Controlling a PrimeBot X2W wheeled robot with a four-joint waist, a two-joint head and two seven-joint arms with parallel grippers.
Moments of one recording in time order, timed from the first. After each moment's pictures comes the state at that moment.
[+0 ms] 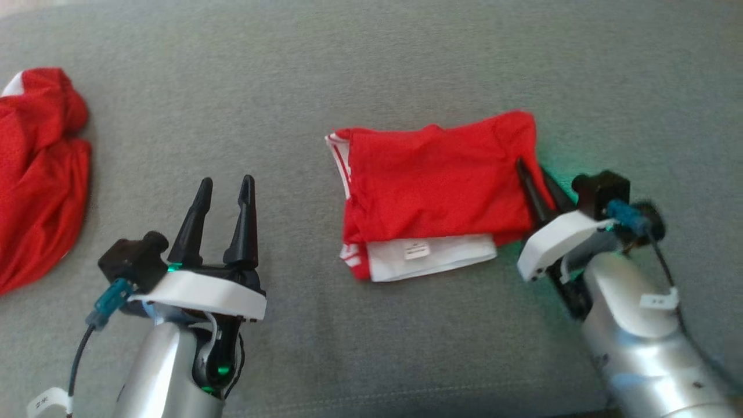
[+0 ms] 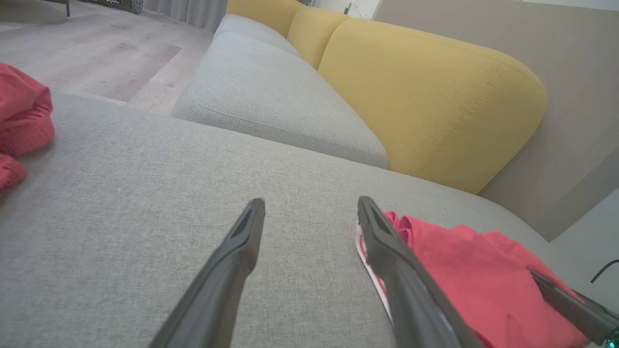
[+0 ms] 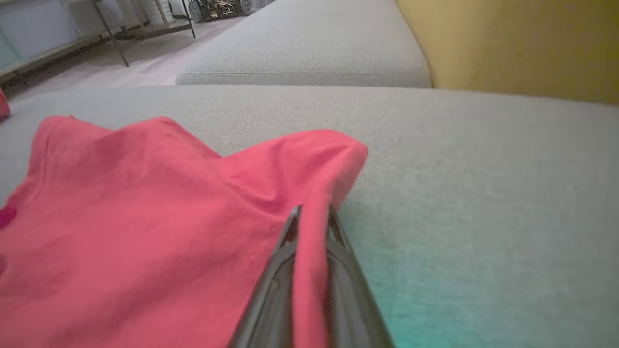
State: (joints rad) left arm -0.20 0.04 -0.18 0.23 -0.40 -0.10 -0.26; right arm -0.52 -0.09 0.24 0.78 0.14 0.13 -0.20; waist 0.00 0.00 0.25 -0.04
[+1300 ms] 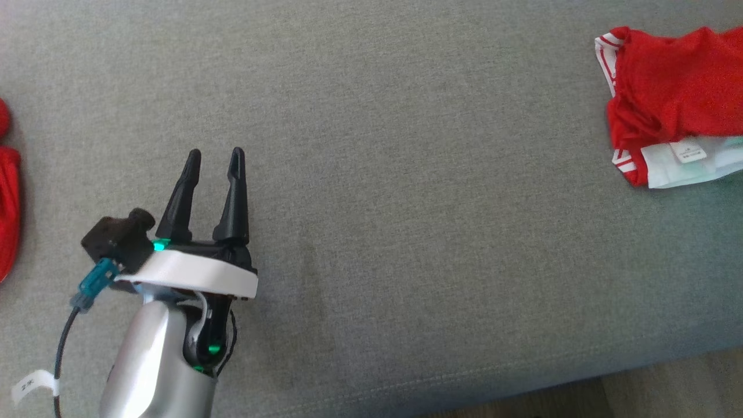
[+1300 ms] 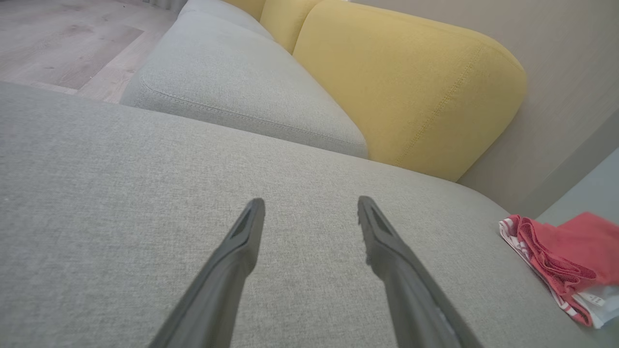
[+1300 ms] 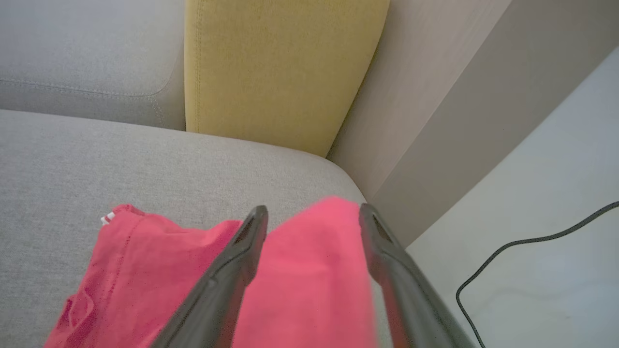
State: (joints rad) left arm -0.25 0.04 -0.15 0.22 -0.38 -0.12 -0.26; right arm -0.75 -0.52 0.03 0.79 0.13 0.13 -0.05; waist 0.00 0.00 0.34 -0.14
